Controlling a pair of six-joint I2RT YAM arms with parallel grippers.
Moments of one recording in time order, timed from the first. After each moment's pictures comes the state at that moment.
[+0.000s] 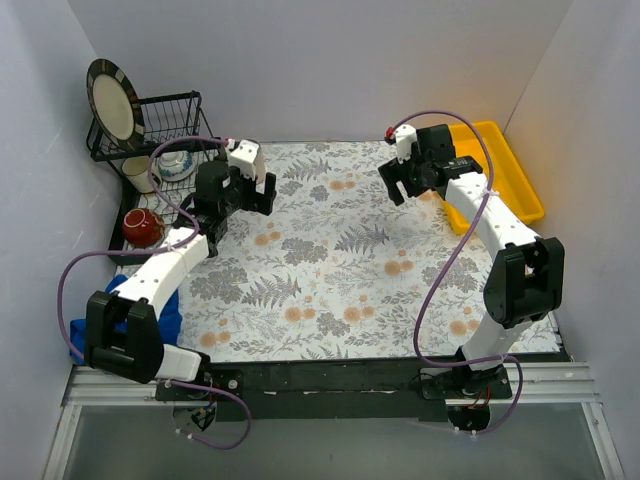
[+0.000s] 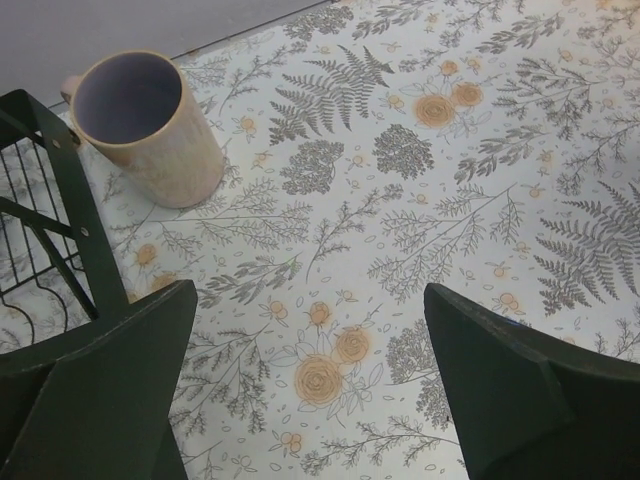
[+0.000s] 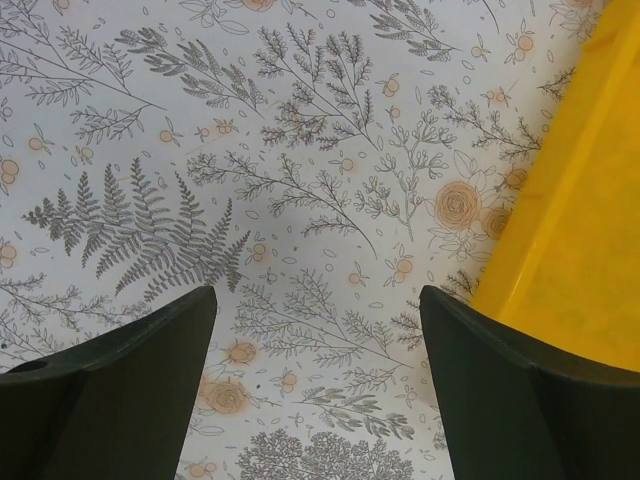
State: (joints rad) left arm -0.28 1.37 0.99 0.06 0.13 0.09; right arm 0.29 1.70 1.50 -0.59 -0.12 -0.30
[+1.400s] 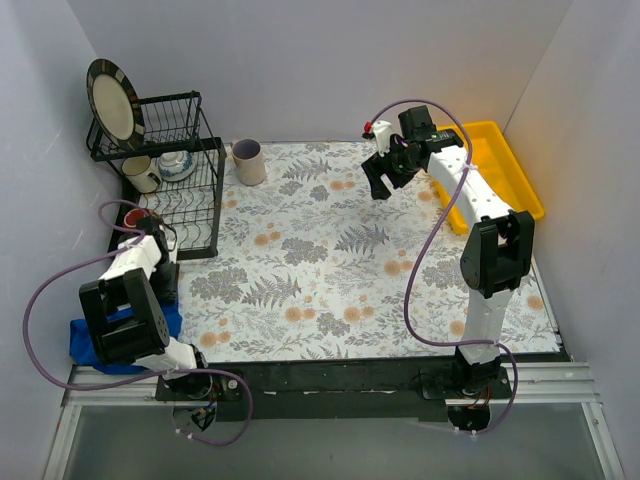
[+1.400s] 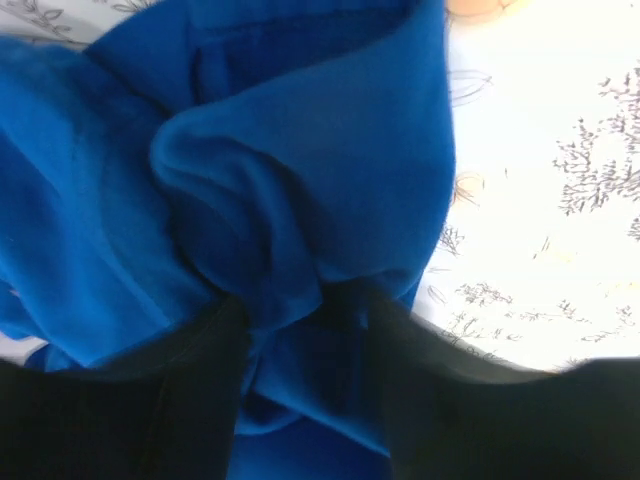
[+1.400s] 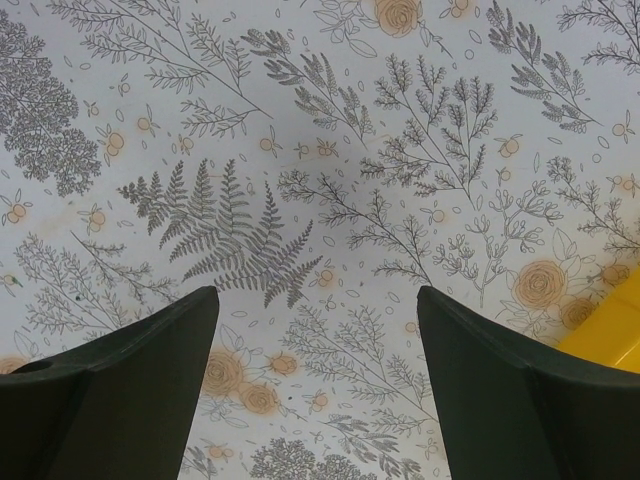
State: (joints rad) left arm 0.32 1.48 0.86 -0.85 -0.29 0.26; right arm 0.31 1.97 1.87 -0.89 -0.33 -0.42
